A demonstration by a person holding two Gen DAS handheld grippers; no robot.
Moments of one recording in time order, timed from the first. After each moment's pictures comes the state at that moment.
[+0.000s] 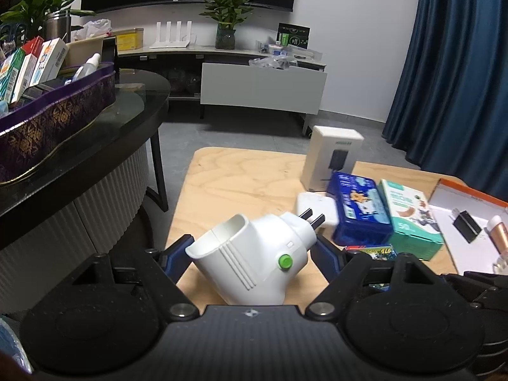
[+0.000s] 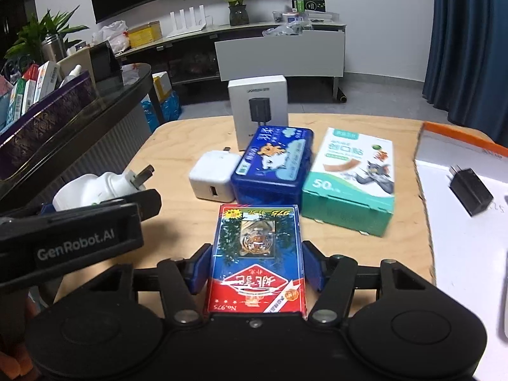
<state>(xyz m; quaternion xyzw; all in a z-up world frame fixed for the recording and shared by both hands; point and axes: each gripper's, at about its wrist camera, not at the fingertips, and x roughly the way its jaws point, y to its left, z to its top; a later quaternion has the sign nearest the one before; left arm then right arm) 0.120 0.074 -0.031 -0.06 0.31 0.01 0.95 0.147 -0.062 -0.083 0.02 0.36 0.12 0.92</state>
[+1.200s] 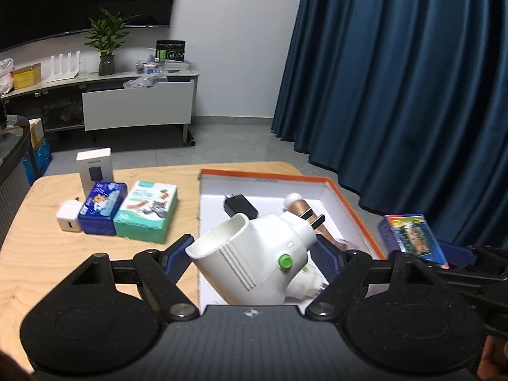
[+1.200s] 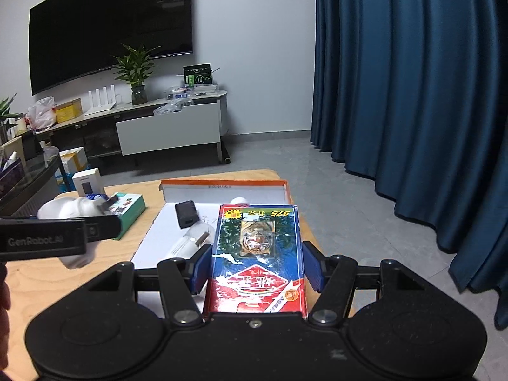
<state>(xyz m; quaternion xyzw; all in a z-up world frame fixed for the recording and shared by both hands) 0.042 -0.143 0.015 -0.03 0.29 -0.15 0.95 -0.012 -0.334 -0.018 0.04 0.25 -0.02 0.97</state>
